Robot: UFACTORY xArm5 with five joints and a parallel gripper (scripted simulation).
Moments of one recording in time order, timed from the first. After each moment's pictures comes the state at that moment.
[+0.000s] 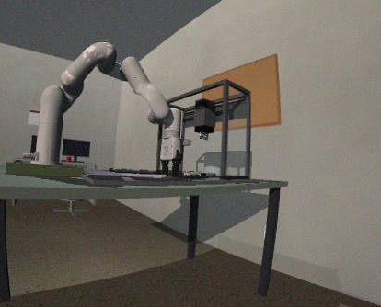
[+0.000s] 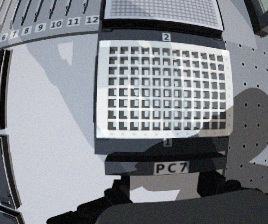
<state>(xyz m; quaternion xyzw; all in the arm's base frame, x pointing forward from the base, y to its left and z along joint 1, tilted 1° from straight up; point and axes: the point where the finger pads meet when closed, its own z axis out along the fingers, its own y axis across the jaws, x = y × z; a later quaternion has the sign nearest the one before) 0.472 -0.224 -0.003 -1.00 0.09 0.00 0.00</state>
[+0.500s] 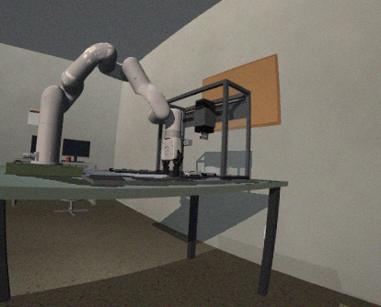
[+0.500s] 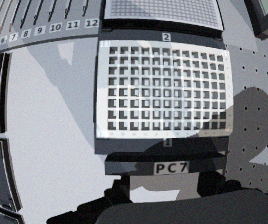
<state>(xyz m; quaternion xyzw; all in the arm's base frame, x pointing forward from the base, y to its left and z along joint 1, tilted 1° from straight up) 0.476 -0.225 -0.003 -1.00 0.09 0.00 0.00</state>
